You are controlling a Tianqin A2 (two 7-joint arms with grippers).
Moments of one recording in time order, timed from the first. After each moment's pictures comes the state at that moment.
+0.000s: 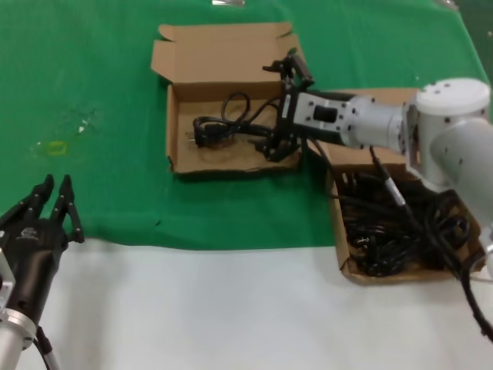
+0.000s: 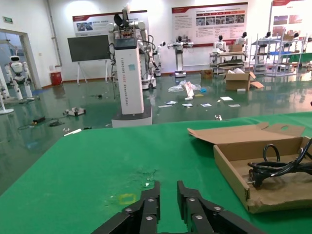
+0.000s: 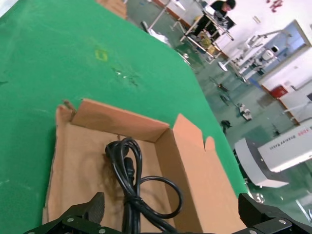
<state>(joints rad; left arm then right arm) 0.00 -0.30 1.60 -1.60 -1.80 0.00 0.00 1.25 0.08 -2.11 0.13 1.92 -0.66 -1.01</state>
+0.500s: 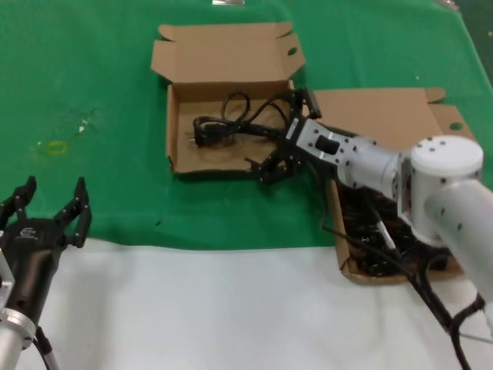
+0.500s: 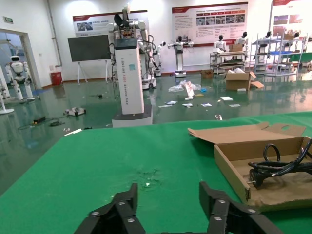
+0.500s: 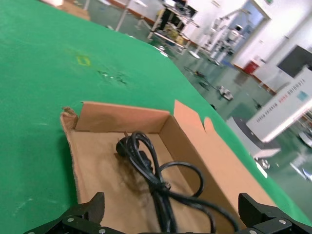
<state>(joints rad) 0.00 -0.30 1.60 -1.60 -1.80 0.00 0.00 1.01 0.12 -2.02 0.41 1.89 -0.53 -0.82</state>
